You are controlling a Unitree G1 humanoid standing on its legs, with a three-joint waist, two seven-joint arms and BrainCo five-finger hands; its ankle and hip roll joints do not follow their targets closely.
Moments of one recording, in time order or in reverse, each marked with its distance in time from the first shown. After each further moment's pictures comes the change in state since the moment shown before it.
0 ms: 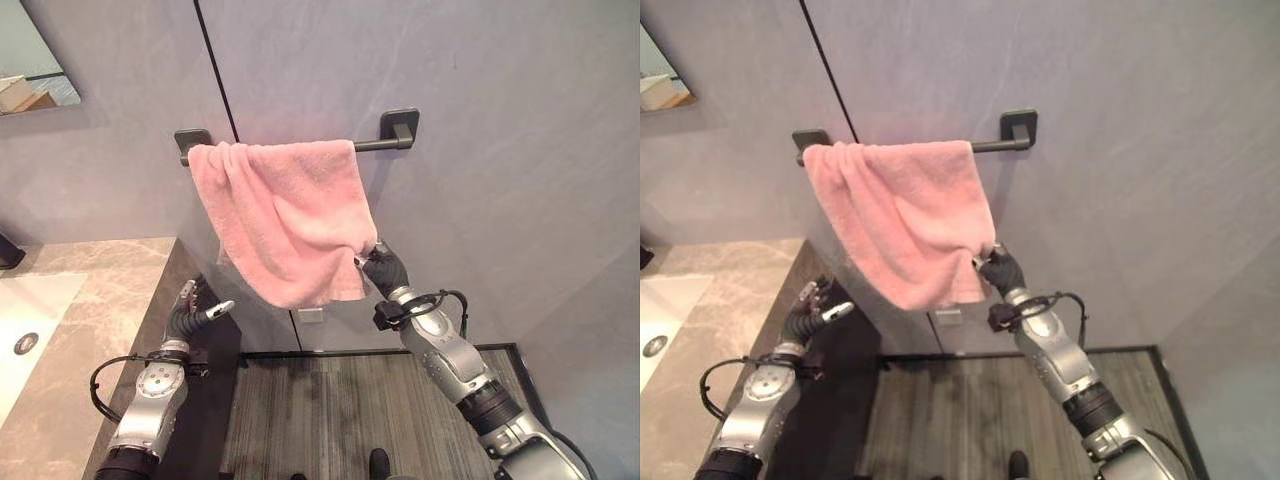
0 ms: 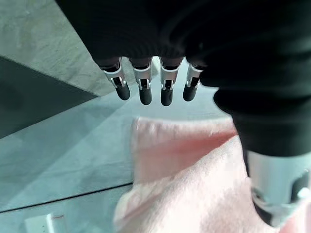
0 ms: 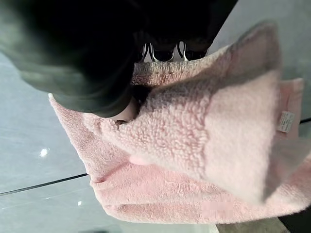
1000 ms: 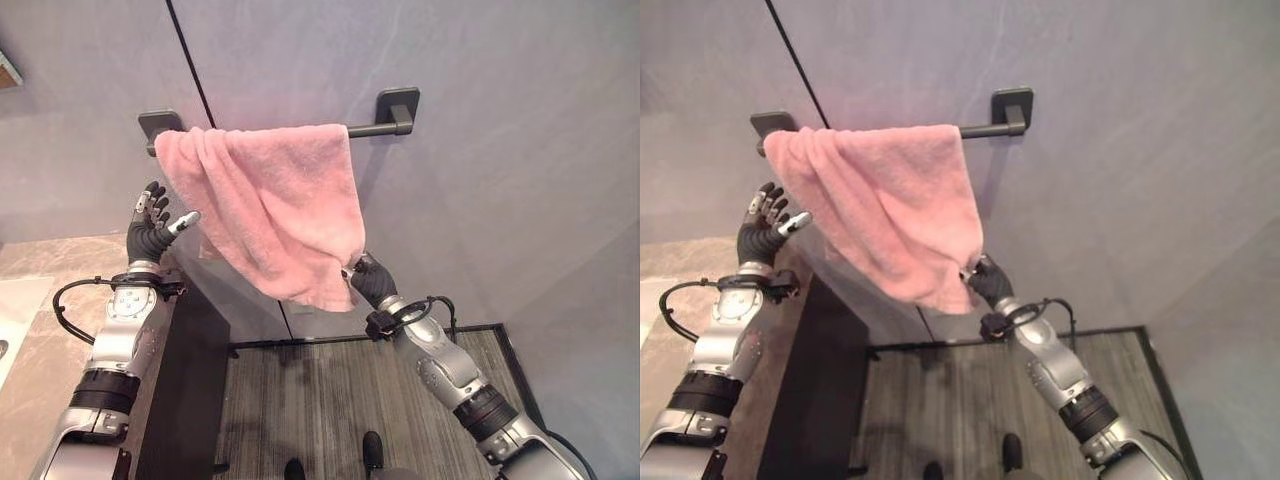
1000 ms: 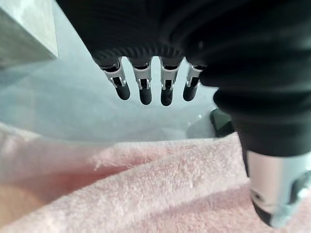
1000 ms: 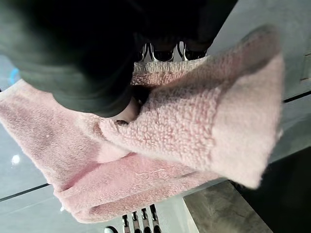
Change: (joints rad) left arm -0.364 0.159 -0.015 0.090 -0.233 -0.054 0.062; right arm 0.012 -0.003 0.077 0.000 0.037 0.004 0.043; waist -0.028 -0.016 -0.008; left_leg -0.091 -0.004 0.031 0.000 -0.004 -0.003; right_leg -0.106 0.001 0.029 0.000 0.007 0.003
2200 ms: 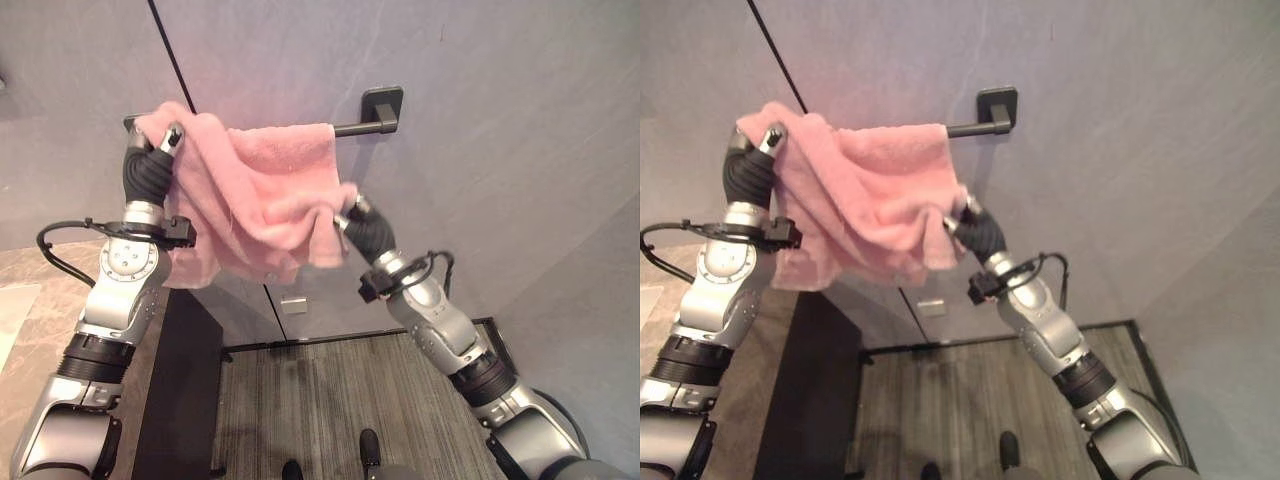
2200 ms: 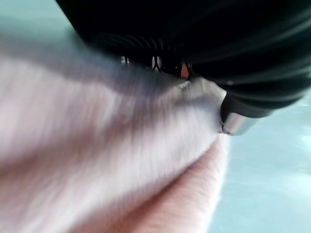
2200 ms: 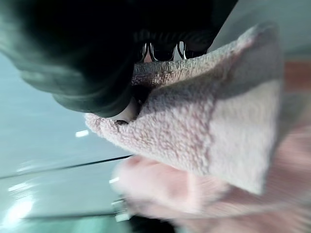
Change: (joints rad) left arm -0.139 0.072 -0.068 -0.259 0.018 -0.043 0.036; right arm -0.205 0.009 -0.091 -0.218 -0.006 -0.090 -0.034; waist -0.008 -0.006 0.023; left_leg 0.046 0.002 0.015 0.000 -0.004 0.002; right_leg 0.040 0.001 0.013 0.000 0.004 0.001
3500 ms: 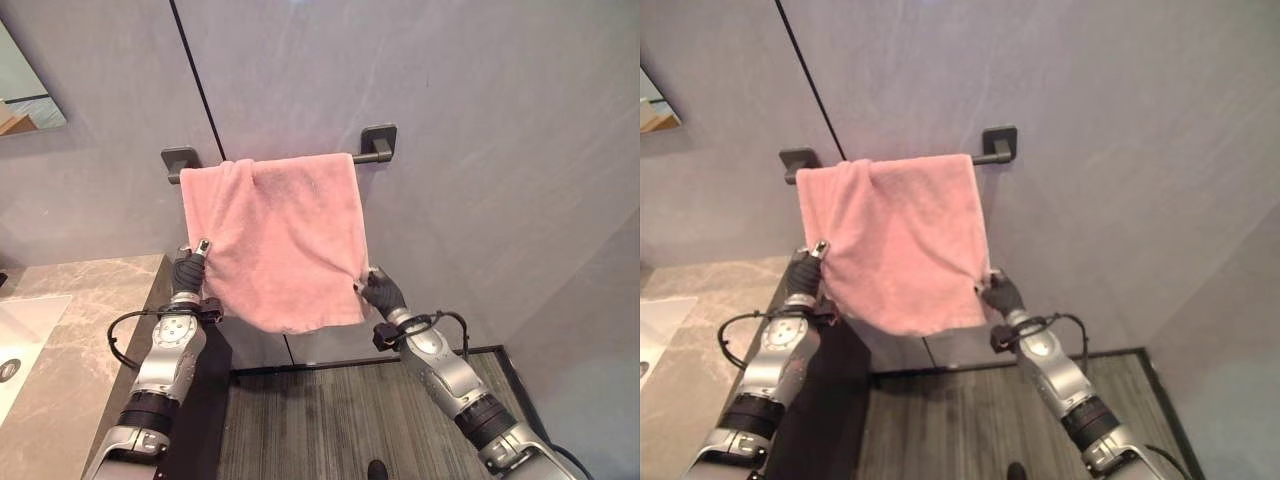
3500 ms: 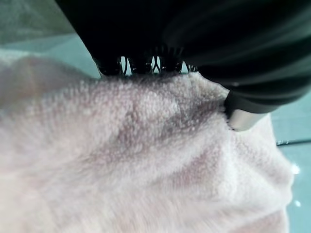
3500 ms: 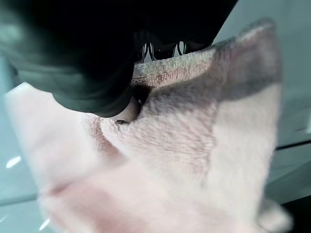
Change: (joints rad) left arm 0.228 -0.281 0.022 0.331 0.078 0.039 -0.019; right arm 0.276 0.015 0.040 0.401 -0.132 0.060 -0.040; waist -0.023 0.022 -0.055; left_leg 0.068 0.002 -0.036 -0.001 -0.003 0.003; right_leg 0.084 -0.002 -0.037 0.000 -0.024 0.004
